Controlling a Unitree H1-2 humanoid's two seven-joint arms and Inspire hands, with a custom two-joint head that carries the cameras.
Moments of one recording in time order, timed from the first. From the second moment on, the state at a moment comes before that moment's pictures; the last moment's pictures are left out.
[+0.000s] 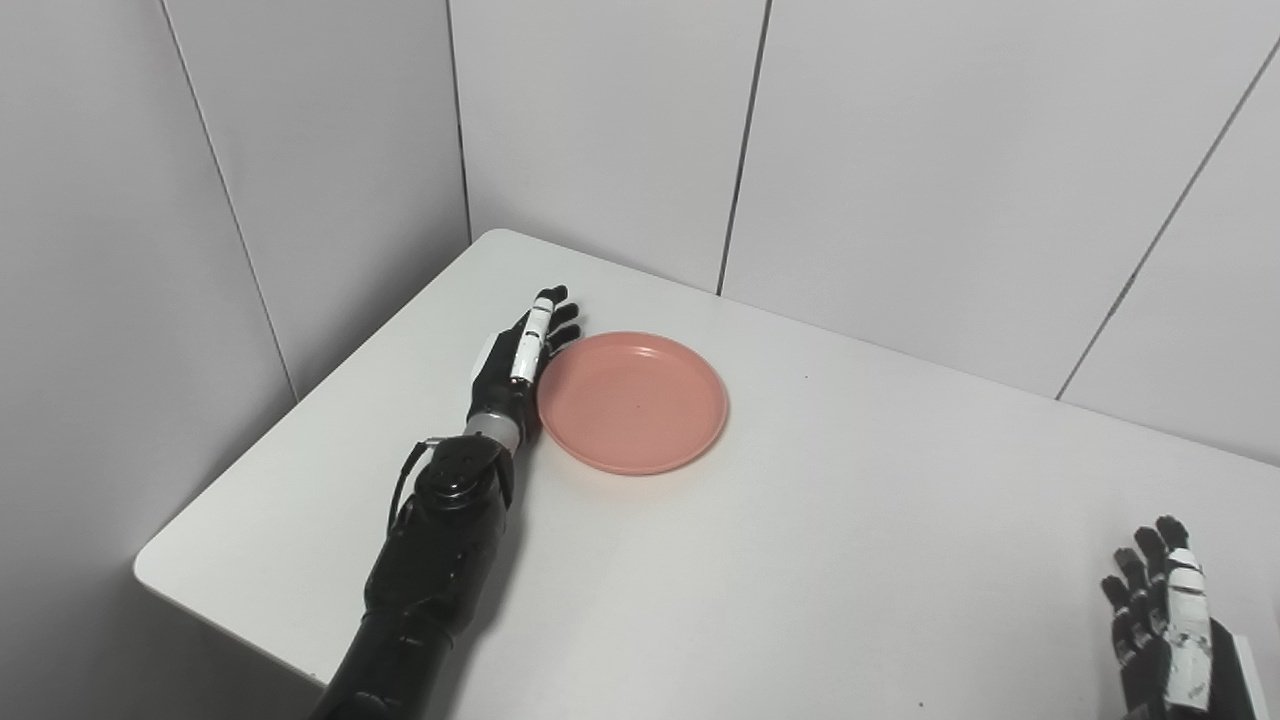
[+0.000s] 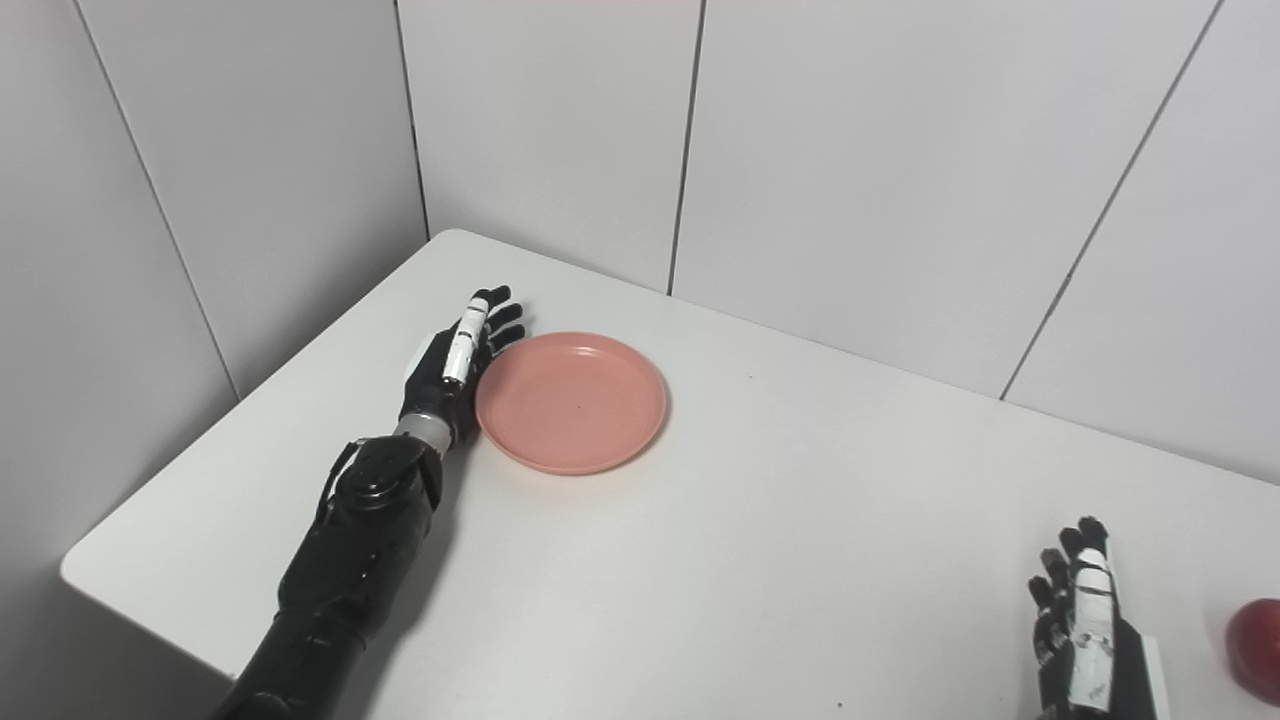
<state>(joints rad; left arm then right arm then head) -0.38 0.19 0.21 0.29 -0.24 0.18 0.08 -0.11 -0.05 -0.06 -0.15 0.17 0.27 0.03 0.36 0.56</state>
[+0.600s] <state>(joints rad) -0.38 0.16 0.18 0.29 -0.24 0.18 0.06 -0.11 -0.05 -0.05 -0.12 0.16 0.24 0.03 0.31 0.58</state>
